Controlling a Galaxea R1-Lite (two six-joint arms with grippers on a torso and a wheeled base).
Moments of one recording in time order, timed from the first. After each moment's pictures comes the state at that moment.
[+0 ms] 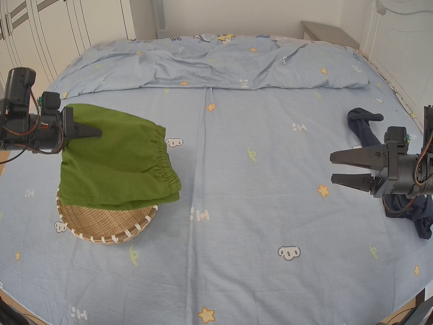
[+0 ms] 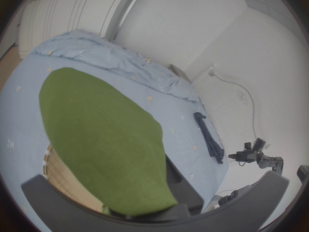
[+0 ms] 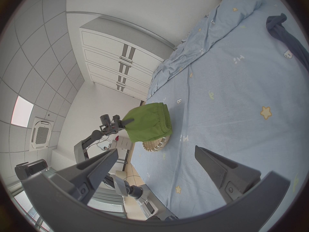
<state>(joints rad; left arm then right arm) 0.06 1.62 -1.33 0.23 -0.63 -0.21 0.27 1.39 -0.80 -0.25 0.77 0.61</state>
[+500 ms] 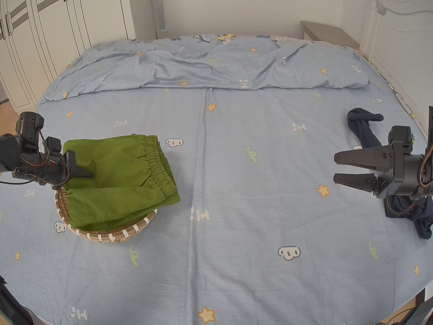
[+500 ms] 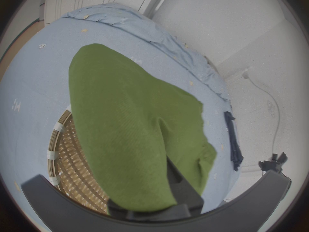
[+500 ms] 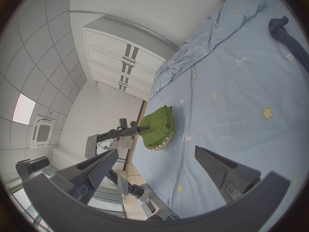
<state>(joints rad) 0.20 1.78 -1.19 0.18 -0.56 -0.19 0.28 1.36 -0.79 -0.25 0.78 0.61</state>
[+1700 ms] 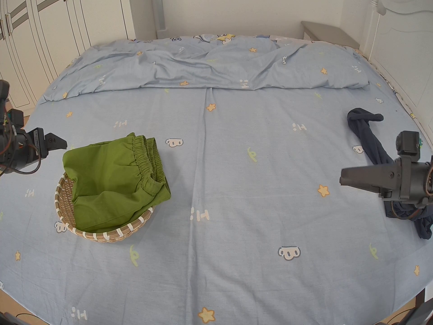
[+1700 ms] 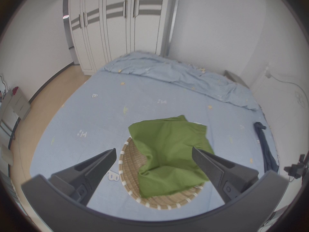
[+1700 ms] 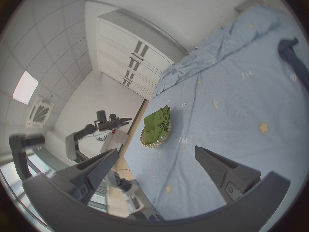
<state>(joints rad) 0.10 1.42 -1.16 0.27 -0.01 -0.19 0.28 1.31 -0.74 -0.26 0.77 0.46</state>
